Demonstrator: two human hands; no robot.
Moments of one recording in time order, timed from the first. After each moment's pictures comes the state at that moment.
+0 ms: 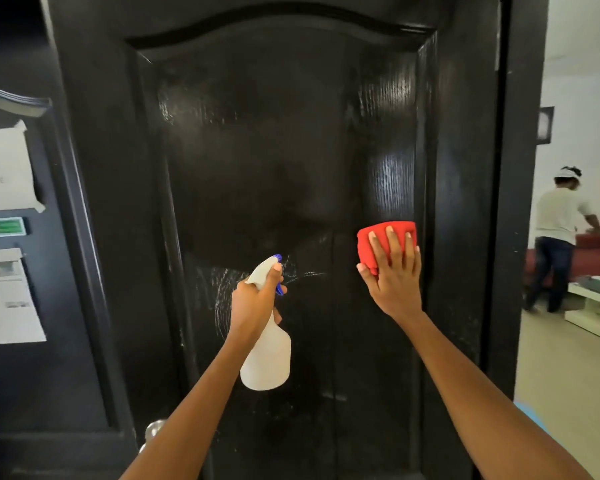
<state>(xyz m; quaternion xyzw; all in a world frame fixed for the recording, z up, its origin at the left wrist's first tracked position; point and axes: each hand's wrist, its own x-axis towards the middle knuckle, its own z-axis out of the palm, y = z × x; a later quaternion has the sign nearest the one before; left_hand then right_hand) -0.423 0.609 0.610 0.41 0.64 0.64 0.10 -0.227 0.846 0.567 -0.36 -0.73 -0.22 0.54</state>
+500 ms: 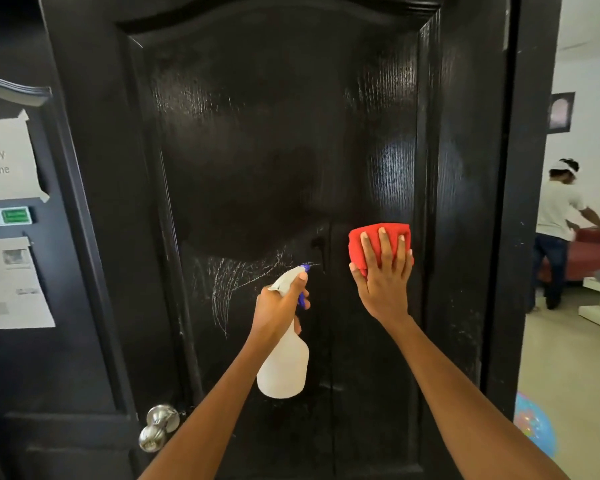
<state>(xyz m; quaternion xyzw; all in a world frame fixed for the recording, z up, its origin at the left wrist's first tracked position) -0.391 0.632 0.579 0.44 0.64 0.61 0.16 -0.243 0.844 0.541 -0.36 -0.73 -0.19 0.56</state>
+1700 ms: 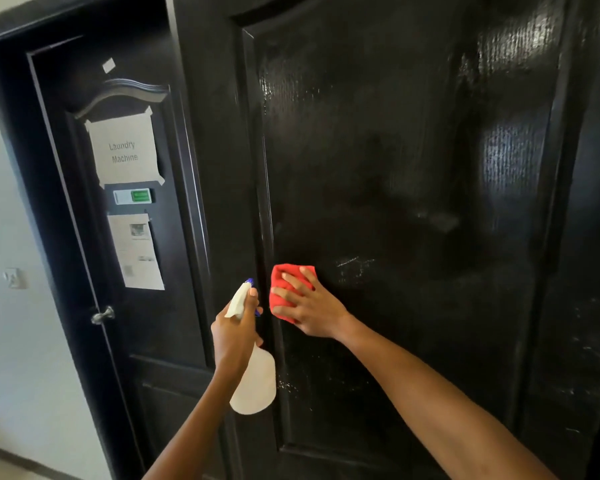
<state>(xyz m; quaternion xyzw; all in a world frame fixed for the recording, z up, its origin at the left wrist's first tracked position) -0.519 0.484 0.532 0.24 0.67 0.70 -0.01 -0.487 0.715 0.512 0.06 -0.90 -0.35 0.25</state>
